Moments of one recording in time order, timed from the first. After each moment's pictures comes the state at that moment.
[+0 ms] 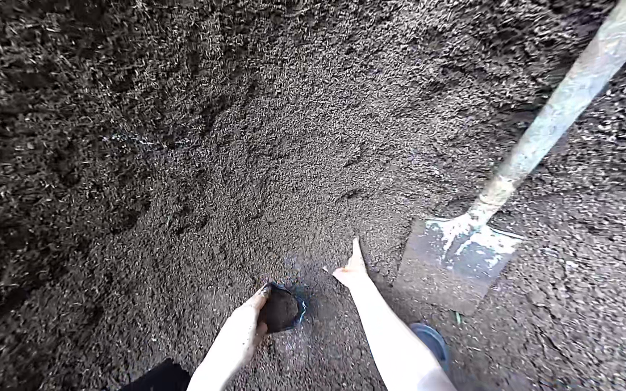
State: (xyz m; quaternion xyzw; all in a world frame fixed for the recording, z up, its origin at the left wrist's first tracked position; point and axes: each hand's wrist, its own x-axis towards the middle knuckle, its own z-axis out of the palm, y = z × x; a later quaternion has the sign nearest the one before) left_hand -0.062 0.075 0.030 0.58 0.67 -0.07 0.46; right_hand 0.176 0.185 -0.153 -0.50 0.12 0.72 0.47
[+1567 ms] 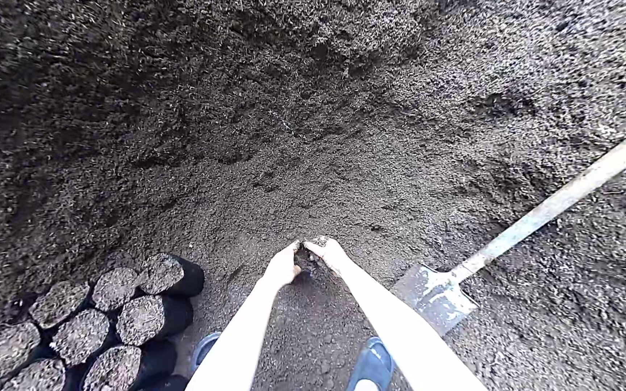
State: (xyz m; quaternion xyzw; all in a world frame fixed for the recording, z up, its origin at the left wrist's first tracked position) left_hand -0.069 0.020 0.006 0.51 0.71 0.21 0.45; right_hand 0.070 0.122 0.027 -0.53 -0.67 0.53 0.03
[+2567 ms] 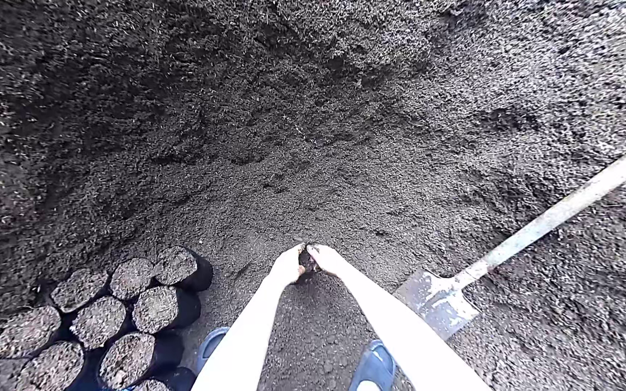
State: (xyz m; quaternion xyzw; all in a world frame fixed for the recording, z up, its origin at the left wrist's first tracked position) left_hand -0.077 0.008 0.009 0.50 0.71 0.19 0.46; right_hand 0.048 0.107 0.033 -0.49 -0.74 0.42 -0.18
